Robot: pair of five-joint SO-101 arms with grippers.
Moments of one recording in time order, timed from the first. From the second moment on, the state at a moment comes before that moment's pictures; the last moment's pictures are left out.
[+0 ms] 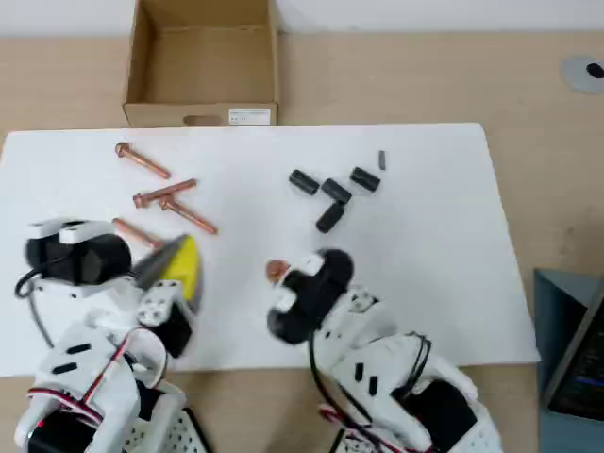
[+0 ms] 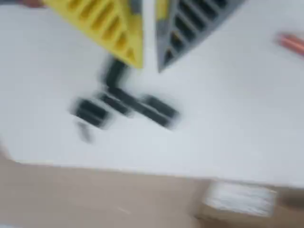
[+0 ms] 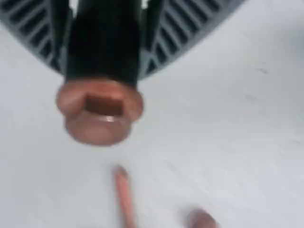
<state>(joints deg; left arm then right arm) 15.7 -104.3 59.4 66.4 9.7 -42.4 -103.6 73.5 67.6 1.4</state>
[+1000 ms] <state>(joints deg) -11.4 -104.0 95.9 56.5 -5.8 -27.9 -55.7 40.5 59.0 -2.3</state>
